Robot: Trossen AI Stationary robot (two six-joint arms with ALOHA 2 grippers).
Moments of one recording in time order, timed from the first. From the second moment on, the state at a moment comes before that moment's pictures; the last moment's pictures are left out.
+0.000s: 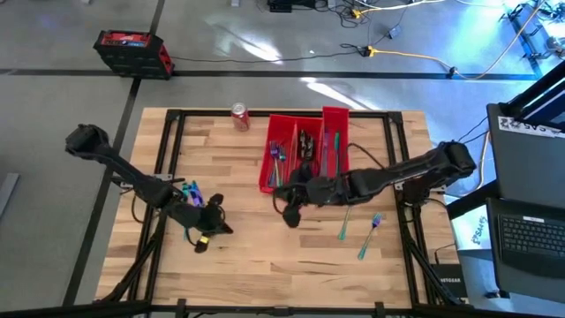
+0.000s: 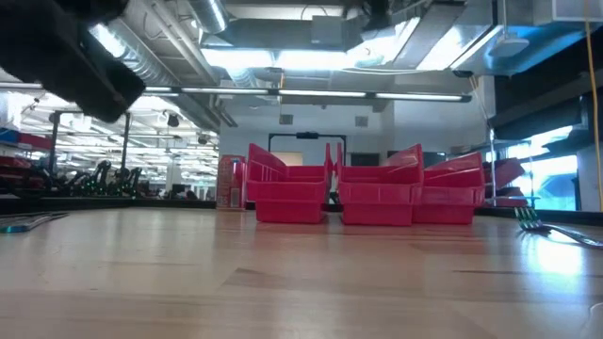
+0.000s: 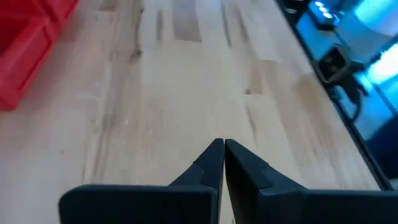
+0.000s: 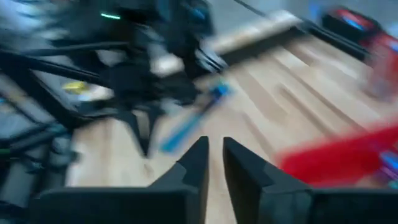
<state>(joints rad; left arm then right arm) -0.58 1.04 0.41 0.06 -0.27 -0.36 0.27 1.59 1.27 -0.11 0.35 0.47</state>
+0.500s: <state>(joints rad) -0.60 0.99 0.41 -0.41 -0.32 -0.59 0.32 1.72 1.27 0.23 0.09 0.20</state>
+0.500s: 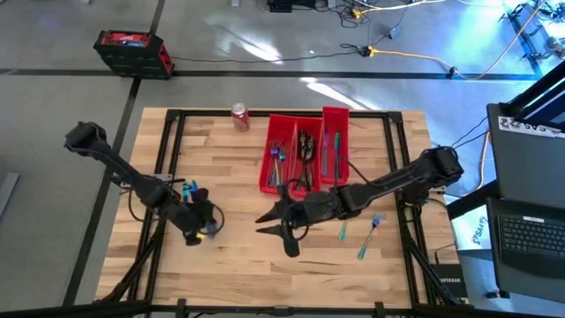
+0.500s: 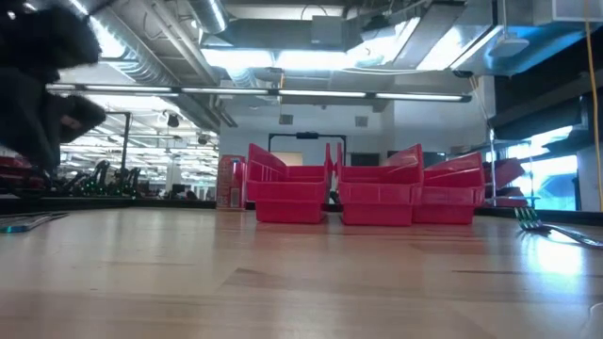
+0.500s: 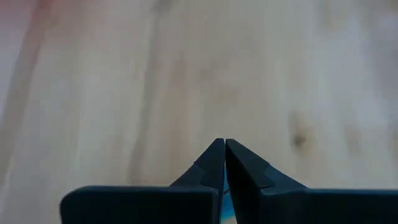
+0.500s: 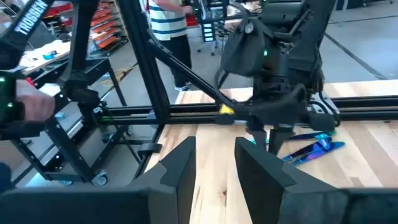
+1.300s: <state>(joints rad) -0.53 1.01 0.41 -0.55 -0.28 -1.28 0.32 1.73 1.27 0.15 0.07 0.14</state>
